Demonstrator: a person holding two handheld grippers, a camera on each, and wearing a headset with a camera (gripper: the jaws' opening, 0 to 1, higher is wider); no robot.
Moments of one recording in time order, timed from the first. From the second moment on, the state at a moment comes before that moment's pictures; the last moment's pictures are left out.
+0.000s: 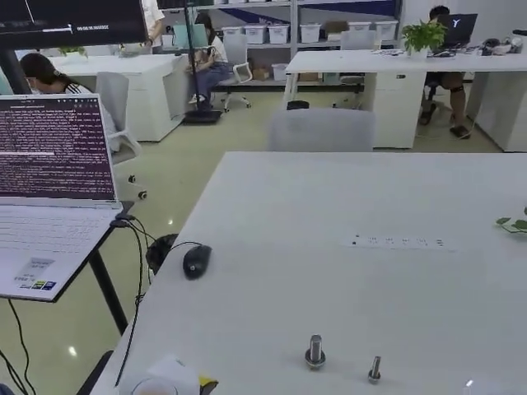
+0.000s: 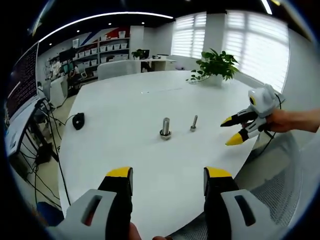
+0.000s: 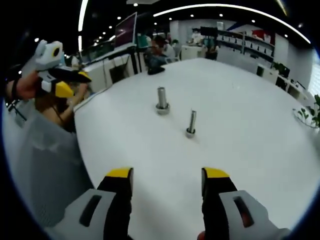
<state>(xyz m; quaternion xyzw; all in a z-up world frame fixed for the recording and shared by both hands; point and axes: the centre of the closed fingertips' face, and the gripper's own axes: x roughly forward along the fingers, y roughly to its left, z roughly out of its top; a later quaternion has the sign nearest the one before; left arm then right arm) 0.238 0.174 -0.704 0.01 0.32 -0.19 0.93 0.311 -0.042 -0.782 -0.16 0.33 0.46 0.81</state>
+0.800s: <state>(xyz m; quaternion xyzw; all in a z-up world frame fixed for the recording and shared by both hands) 0.240 0.161 -0.717 0.04 0.33 -0.23 0.92 0.296 -0.048 -0.790 -0.12 0.33 0.45 0.82</state>
